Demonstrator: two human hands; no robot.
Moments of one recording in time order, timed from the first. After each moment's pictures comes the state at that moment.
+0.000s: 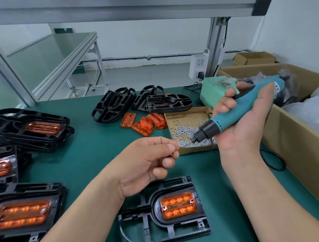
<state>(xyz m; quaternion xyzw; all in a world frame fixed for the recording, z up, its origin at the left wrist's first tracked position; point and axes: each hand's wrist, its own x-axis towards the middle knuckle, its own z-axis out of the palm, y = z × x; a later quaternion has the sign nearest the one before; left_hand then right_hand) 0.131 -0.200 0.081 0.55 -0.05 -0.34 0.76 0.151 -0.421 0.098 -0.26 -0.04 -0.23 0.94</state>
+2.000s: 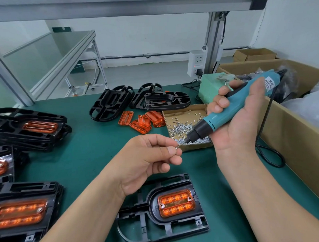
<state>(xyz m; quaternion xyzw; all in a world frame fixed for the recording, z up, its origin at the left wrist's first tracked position) 0.128 -0.204 0.078 0.59 -0.05 -0.29 0.76 0.147 -0.414 0.097 -0.30 -0.04 -0.23 0.93</state>
